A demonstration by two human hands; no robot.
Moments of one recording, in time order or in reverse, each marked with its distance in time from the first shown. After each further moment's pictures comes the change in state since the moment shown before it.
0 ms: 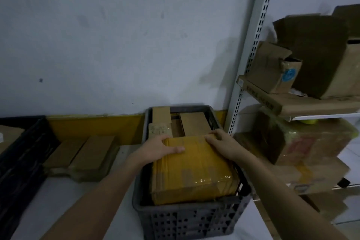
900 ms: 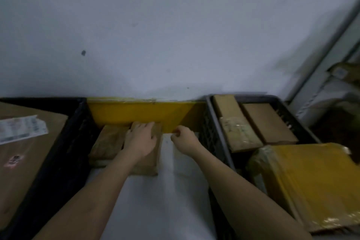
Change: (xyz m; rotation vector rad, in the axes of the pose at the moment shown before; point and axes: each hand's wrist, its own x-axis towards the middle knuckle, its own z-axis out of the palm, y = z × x) left_hand 0.041 -0.258 -0.207 0.630 0.264 -0.108; right_hand 0.143 -0.193 0.340 -0.114 -0.132 0.008
